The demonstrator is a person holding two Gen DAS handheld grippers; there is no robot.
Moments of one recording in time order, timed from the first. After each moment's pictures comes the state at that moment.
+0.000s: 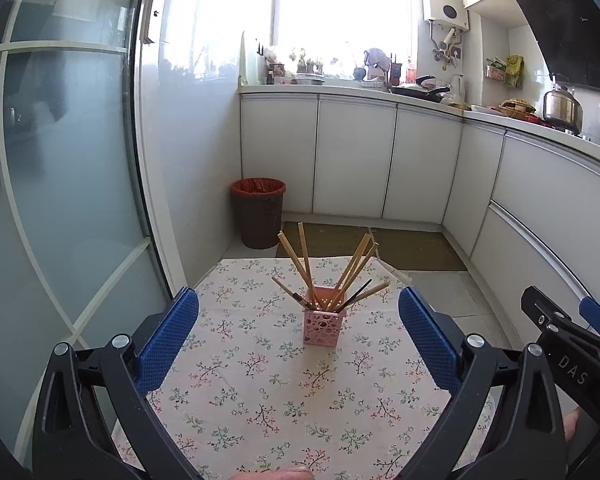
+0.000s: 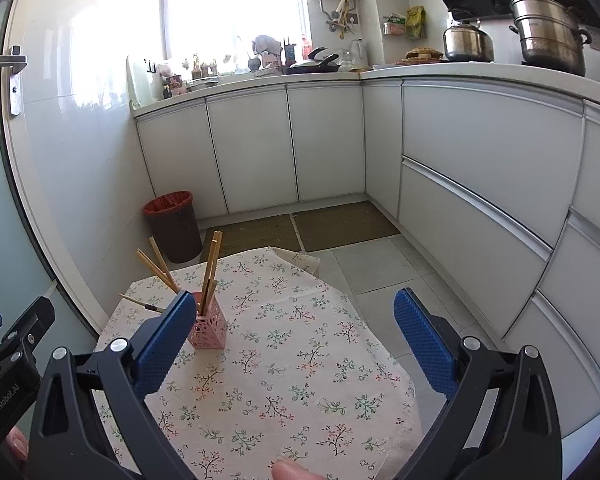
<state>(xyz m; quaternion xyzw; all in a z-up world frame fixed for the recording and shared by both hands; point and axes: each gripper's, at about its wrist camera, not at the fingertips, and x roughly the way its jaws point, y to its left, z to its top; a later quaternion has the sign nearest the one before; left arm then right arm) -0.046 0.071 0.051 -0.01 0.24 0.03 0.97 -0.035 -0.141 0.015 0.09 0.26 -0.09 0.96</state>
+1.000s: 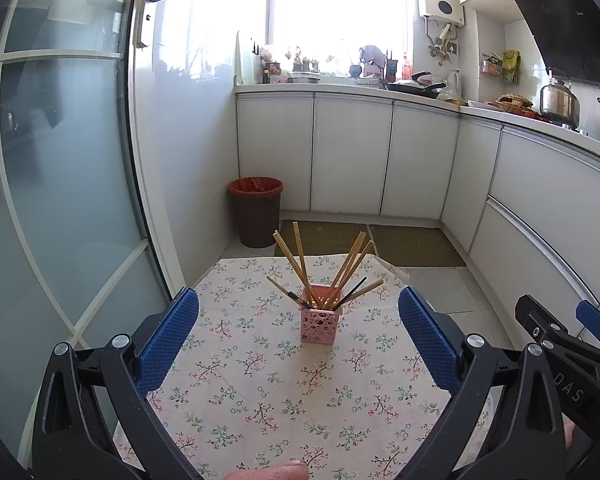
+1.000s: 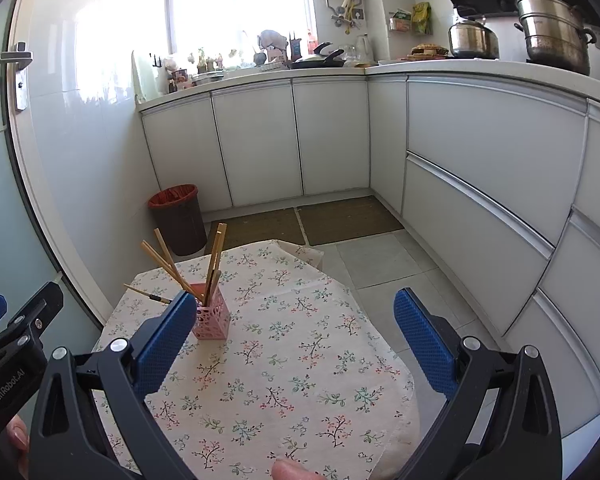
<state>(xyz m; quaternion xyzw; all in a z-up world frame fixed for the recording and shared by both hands) -0.048 0.063 0.052 0.00 0.24 0.02 0.97 -0.042 -0.142 0.014 0.09 0.27 -0.08 0.96</state>
